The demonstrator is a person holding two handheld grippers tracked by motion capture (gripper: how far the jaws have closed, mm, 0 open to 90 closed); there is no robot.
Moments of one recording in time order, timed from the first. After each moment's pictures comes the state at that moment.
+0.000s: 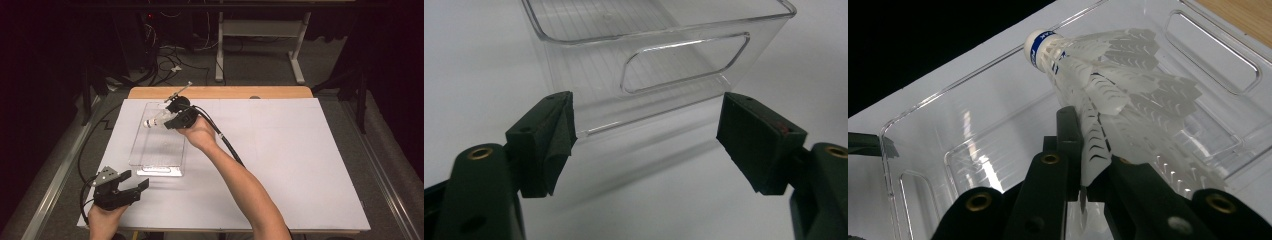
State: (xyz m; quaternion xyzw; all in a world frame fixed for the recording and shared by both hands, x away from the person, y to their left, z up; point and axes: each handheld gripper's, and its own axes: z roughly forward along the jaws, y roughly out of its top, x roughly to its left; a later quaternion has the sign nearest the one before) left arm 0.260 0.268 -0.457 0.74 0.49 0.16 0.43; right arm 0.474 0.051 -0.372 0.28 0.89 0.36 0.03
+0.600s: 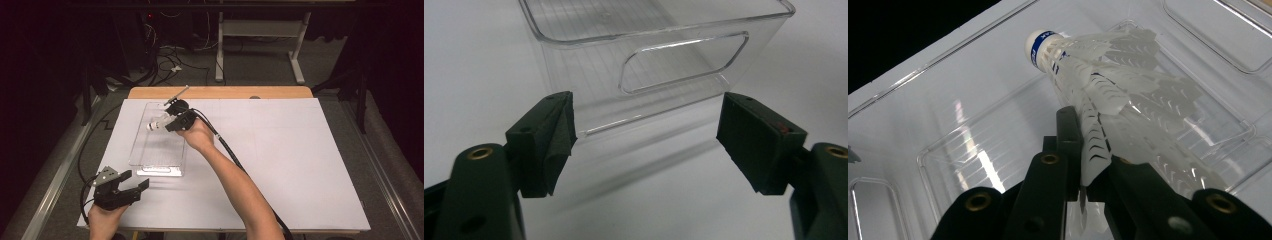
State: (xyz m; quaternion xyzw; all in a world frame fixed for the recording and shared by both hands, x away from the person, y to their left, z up) left arm 0.260 0.267 -0.457 0.74 0.49 0.16 0.43; right arm 0.484 0.059 -0.394 0.30 0.89 0.33 0.02
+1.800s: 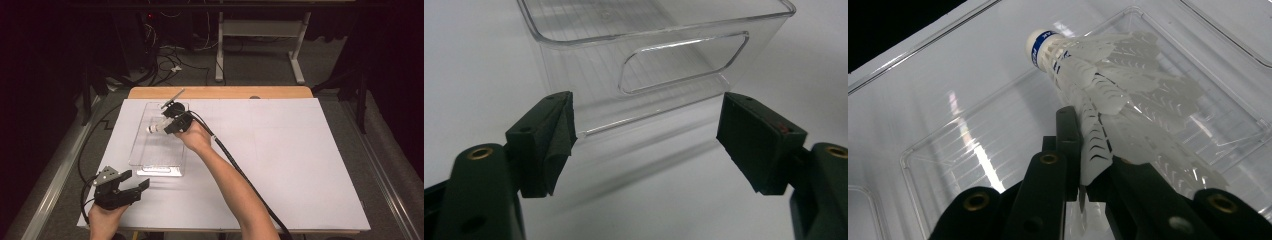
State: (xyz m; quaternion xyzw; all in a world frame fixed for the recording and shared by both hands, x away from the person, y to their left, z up) left arm 0.261 0.267 -0.457 0.74 0.49 0.16 0.42; right arm 0.487 0.069 -0.406 0.30 0.90 0.31 0.02
